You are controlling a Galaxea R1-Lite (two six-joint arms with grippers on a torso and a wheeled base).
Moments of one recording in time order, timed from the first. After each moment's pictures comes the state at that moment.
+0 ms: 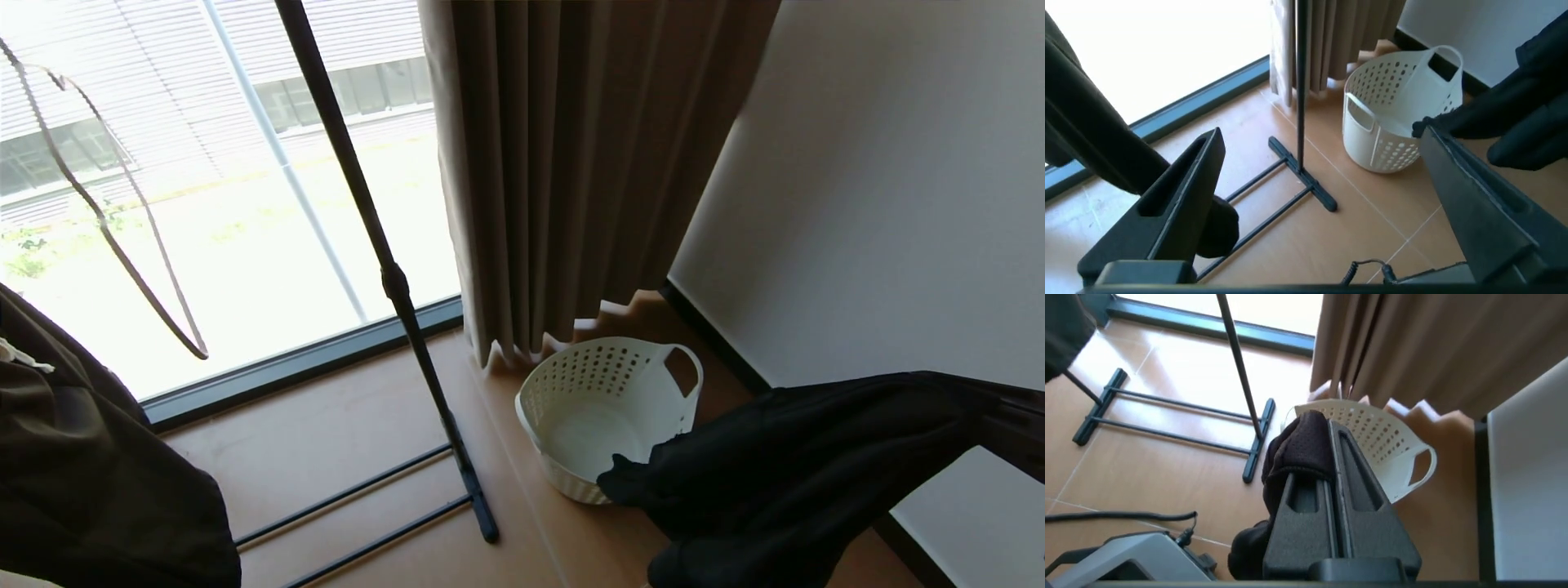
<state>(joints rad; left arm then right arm) -0.01 0.01 0.00 0.00 -0.24 0.08 0.54 0.93 -0.56 -0.19 0.03 -0.20</state>
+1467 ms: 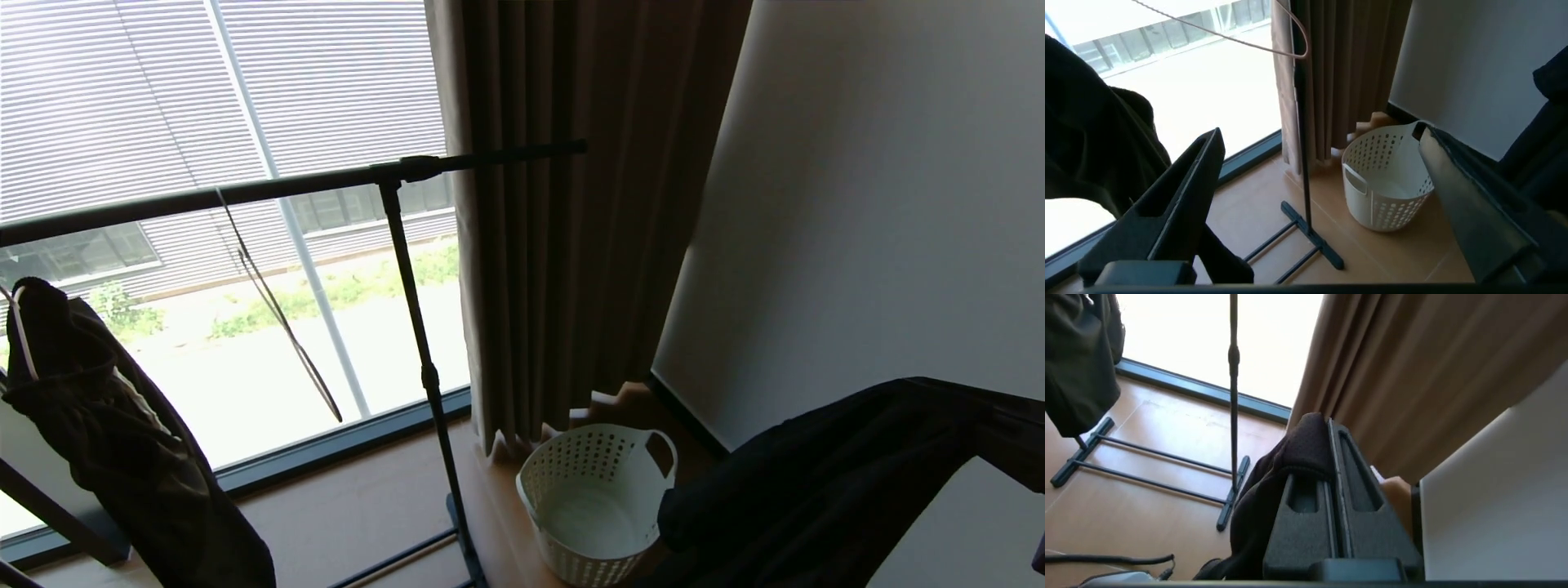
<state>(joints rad) -0.01 0.01 0.00 0.00 -0.24 0.08 0.54 0.94 -0.51 -0.26 0.03 -0.22</state>
